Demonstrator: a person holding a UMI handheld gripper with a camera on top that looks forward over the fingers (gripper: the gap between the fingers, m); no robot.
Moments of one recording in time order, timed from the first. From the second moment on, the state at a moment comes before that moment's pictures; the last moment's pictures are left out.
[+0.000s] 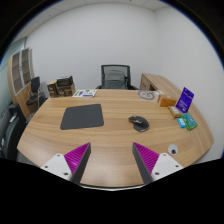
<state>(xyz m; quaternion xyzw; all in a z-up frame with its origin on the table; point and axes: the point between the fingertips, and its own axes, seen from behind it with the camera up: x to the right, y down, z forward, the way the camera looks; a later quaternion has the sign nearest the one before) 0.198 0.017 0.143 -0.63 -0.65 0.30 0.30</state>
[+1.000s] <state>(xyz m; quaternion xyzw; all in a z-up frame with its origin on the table) 0.085 0.188 0.061 -0.65 -0.63 0.26 0.34</state>
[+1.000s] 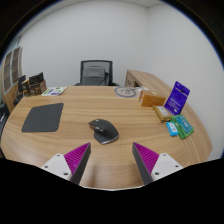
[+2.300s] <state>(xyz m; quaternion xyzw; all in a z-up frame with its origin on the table) -0.073 0.191 -0.019 -0.69 -0.61 0.25 0.30</state>
